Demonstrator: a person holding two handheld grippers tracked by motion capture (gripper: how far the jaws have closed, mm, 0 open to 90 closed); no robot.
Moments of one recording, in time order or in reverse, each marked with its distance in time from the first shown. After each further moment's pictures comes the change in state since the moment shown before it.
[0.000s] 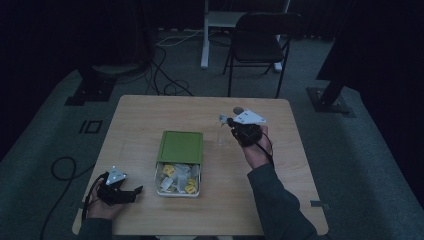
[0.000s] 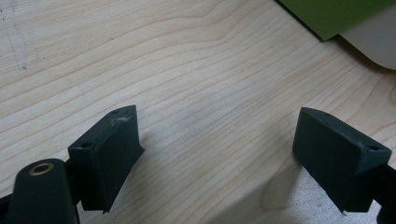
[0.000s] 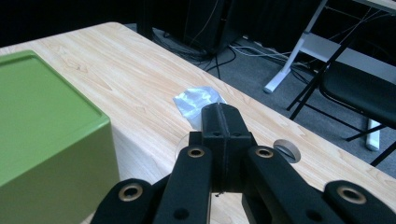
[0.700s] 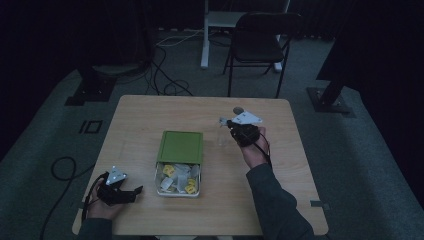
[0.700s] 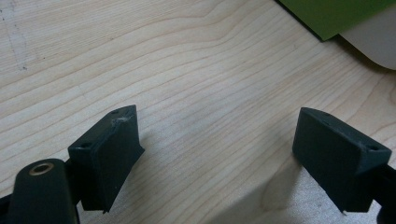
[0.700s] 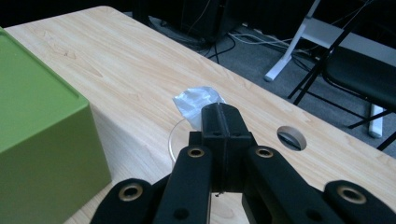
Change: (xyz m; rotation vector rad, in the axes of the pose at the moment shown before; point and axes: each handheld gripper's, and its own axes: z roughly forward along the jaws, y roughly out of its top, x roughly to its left) left arm 0.000 0.000 0.000 0.000 0.000 0.000; right arm -0.003 -0.015 0.020 0.042 -0.005 0.020
